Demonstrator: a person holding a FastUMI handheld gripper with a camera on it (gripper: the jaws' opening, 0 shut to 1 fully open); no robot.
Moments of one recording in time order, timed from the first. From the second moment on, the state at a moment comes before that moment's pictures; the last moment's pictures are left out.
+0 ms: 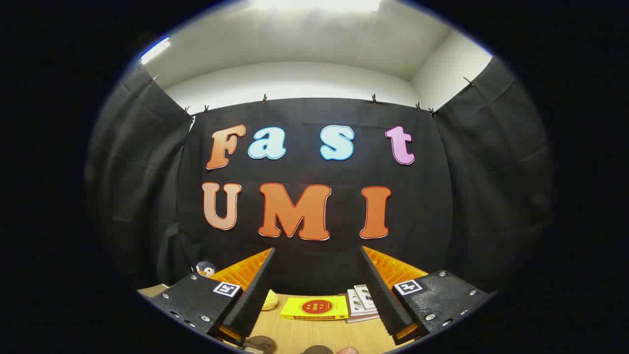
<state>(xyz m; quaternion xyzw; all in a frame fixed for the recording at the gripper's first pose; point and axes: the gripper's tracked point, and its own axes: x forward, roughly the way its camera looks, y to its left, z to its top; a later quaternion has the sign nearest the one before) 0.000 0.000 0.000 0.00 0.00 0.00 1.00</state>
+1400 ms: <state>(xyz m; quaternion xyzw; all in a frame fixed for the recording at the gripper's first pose) 0.009 0.089 -0.065 0.13 0.12 0.13 0.98</state>
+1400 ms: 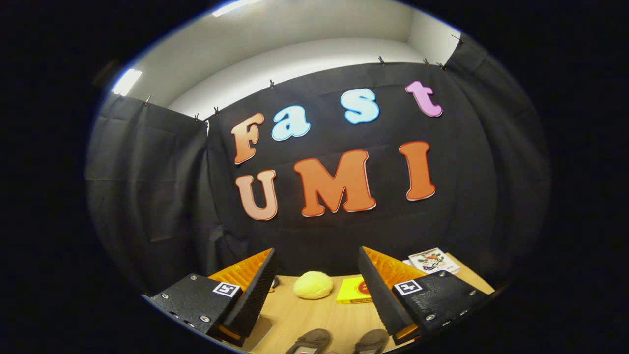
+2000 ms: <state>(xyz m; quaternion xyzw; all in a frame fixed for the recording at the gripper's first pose) -0.025 0.200 -0.187 0.26 0.32 0.21 0.88</state>
